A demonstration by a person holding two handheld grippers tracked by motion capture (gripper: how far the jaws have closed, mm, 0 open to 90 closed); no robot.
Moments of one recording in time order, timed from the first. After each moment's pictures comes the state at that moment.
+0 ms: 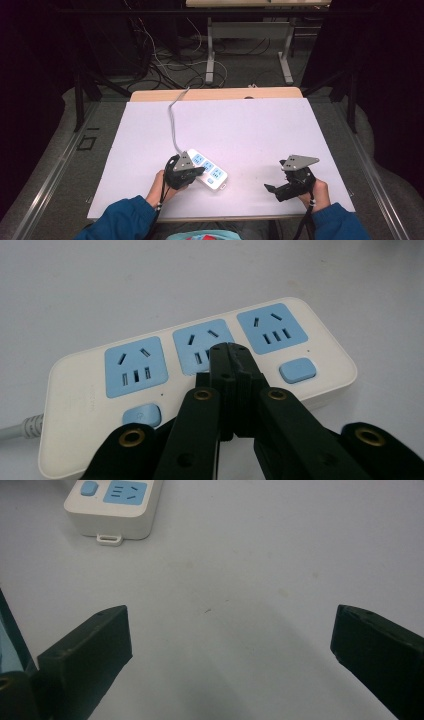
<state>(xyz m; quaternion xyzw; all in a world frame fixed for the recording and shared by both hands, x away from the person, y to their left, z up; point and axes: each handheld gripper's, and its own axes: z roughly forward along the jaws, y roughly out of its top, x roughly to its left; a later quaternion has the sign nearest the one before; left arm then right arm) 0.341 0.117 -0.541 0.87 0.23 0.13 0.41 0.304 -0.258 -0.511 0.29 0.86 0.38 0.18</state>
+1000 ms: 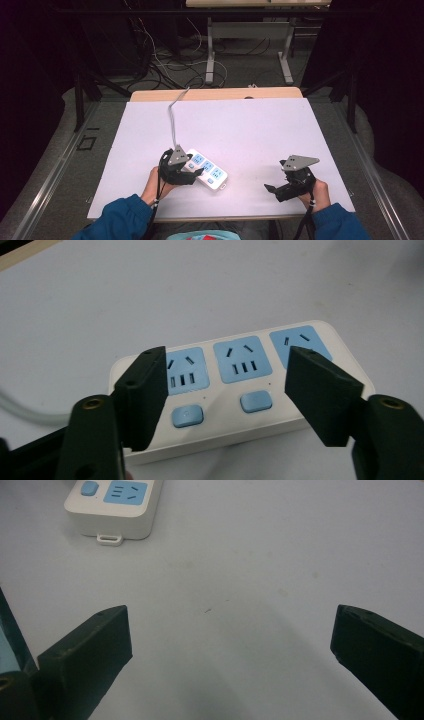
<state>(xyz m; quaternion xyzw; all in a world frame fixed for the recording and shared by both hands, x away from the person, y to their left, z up) 0.344 0.128 -0.517 0.86 0.27 0.16 0.41 0.303 -0.258 -0.511 0.29 0.86 0.38 0.18</state>
